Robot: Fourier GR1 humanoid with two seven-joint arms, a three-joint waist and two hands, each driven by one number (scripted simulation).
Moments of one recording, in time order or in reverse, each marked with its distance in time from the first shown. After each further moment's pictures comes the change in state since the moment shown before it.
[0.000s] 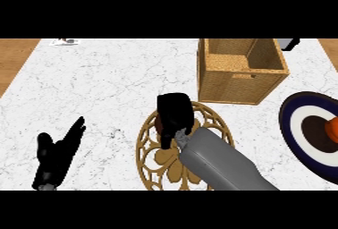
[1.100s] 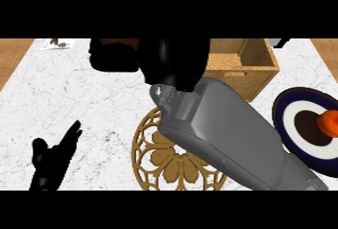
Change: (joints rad) left arm 0.040 -0.008 0.021 -0.016 -0.005 0.000 -0.011; right arm -0.435 -0.005 -0.310 -0.304 0.095 -0.366 0.381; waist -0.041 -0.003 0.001
